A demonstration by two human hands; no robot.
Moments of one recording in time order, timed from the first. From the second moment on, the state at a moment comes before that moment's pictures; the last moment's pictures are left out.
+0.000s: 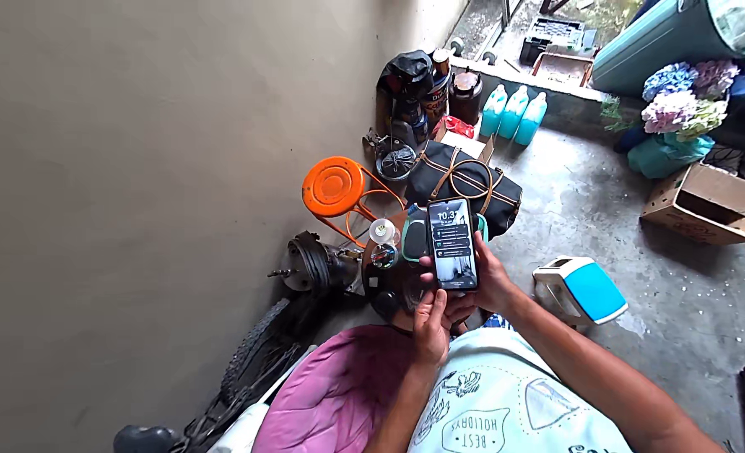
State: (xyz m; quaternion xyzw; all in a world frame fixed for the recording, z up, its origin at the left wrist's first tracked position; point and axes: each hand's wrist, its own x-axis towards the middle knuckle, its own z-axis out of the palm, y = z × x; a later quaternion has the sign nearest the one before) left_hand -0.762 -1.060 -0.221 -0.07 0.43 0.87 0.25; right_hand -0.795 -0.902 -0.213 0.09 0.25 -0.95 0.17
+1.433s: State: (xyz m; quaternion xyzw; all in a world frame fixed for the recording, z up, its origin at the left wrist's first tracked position) left_hand -0.783 -1.064 -0.199 0.06 0.54 0.78 0.30; right_hand -0.715 -0.892 -0.210 0.18 0.41 -0.88 0.13
